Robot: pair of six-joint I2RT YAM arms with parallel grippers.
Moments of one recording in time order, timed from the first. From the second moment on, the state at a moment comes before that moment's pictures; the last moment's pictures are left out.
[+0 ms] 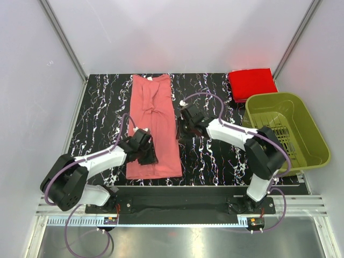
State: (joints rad) left arm -0.62 1.33 0.58 -0.31 0.07 -0.76; right arm 0.72 1.74 1.17 -0.32 -0.07 0.57
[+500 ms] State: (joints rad) left arm -0.52 1.13 0.66 -0.50 0.06 -0.68; right arm 0.73 1.62 0.97 -0.40 -0.19 0.68
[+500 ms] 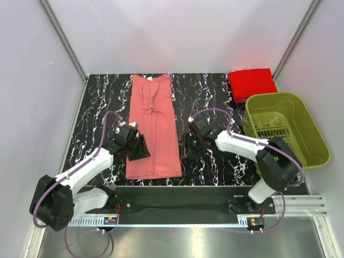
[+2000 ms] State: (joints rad) left arm -0.56 0.83 0.51 -0.79 -0.06 -0.95; right arm 0.88 1.41 0.65 -0.24 -0.17 0.96
